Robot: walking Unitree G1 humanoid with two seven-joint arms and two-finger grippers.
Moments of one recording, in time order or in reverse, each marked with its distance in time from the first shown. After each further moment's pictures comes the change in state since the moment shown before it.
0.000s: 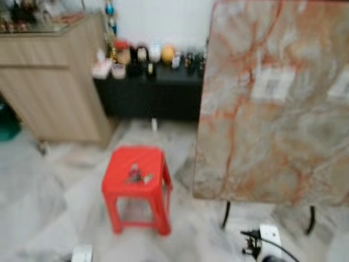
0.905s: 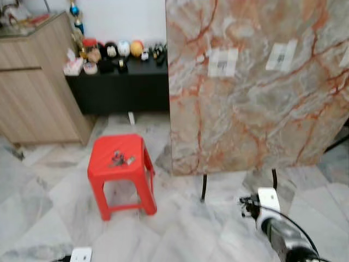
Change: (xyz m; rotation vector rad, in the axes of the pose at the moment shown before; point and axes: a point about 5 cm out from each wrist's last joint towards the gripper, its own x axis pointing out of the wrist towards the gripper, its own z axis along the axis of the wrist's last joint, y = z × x) left arm -0.001 0.001 0.038 0.104 -0.265 0.059; right arm -0.006 0.015 0.109 -0.147 -0.281 0.083
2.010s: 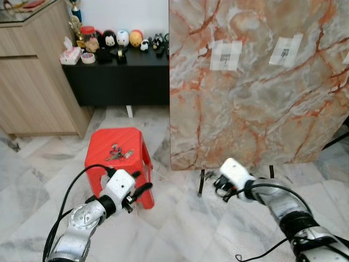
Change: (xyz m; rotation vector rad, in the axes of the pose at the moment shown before) left arm -0.047 -0.077 0.195 0.582 -0.698 -0.727; right arm -0.009 0.068 0.073 -0.786 -0.025 0.648
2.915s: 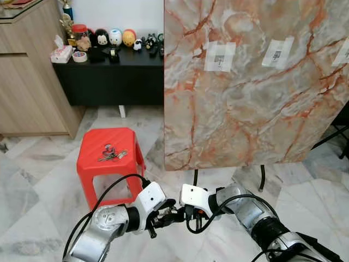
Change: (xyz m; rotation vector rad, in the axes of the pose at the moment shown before) left arm 0.017 -0.052 0.017 -0.181 0.072 -0.337; right arm 0.031 0.055 0.037 -0.214 -0.029 0.351
